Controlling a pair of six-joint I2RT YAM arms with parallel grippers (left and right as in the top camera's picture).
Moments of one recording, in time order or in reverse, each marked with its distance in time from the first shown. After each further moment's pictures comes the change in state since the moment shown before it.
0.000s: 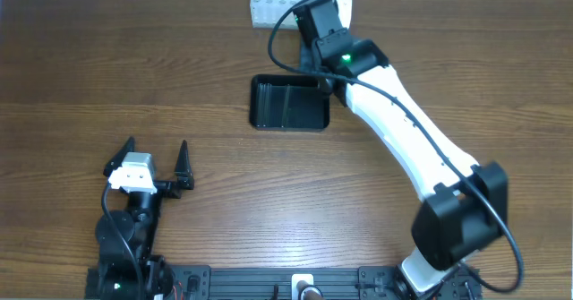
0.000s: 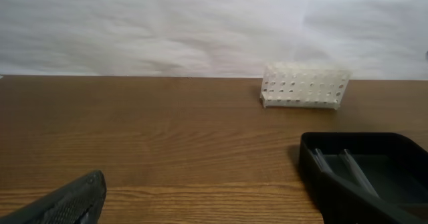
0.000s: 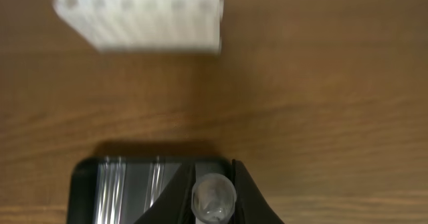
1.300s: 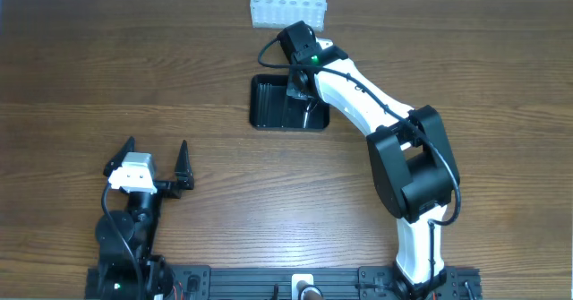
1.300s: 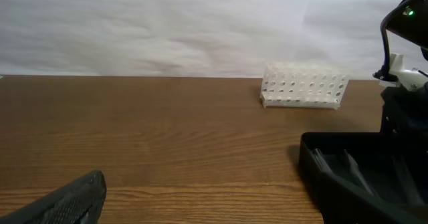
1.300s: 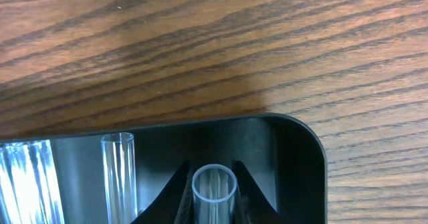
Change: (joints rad) left arm 0.000 0.000 0.000 0.000 0.000 0.000; right arm 0.003 0.299 -0.002 0.001 -0.133 0.158
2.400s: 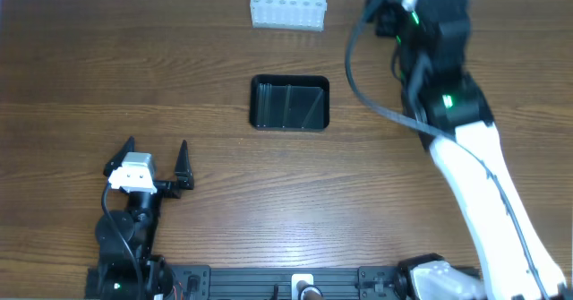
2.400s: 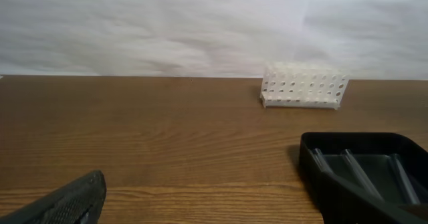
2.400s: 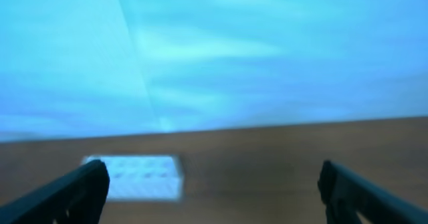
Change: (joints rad) left arm 0.000 0.000 0.000 0.000 0.000 0.000; right arm -0.261 -0.789 -0.322 0.562 0.123 -0.502
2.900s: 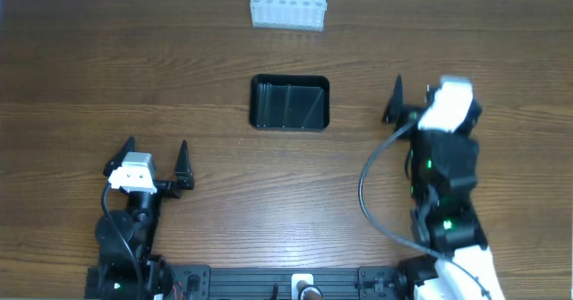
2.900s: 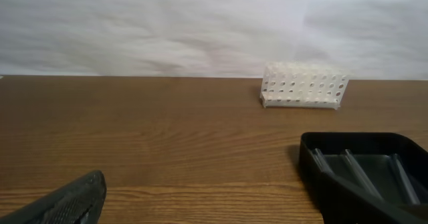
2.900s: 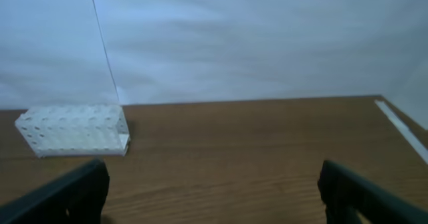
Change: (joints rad) left arm 0.000 0.000 0.000 0.000 0.000 0.000; right arm -0.042 -0.591 -0.791 0.313 0.015 -0.090
